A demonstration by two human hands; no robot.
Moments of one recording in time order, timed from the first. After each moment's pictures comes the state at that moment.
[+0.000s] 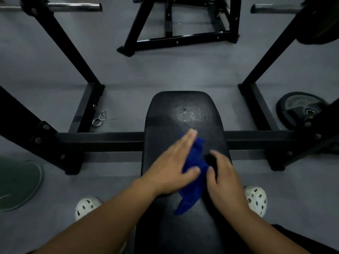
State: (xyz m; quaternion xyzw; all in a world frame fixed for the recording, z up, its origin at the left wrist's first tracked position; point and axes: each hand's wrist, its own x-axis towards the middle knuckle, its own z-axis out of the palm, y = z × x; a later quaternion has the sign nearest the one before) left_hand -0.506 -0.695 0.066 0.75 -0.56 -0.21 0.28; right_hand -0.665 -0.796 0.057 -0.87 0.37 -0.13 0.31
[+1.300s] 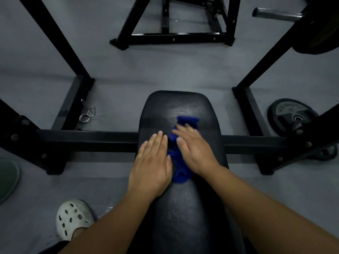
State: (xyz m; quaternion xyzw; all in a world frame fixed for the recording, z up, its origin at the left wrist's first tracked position) left_hand -0.494 -0.689 0.025 0.89 -0.43 -0.04 0.15; right_hand -0.558 -0.838 0.058 -0.93 0.23 -0.04 0.29
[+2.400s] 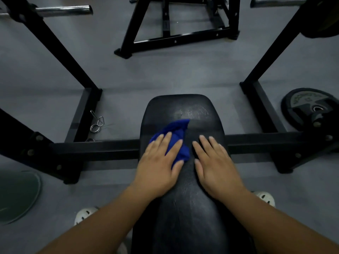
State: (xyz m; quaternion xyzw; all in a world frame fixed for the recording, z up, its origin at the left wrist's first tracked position) left_hand -0.477 -0.704 0.037 0.86 -0.51 -0.06 0.08; right_hand -0.615 -0.843 0.035 -0.96 0.25 -0.03 0.09
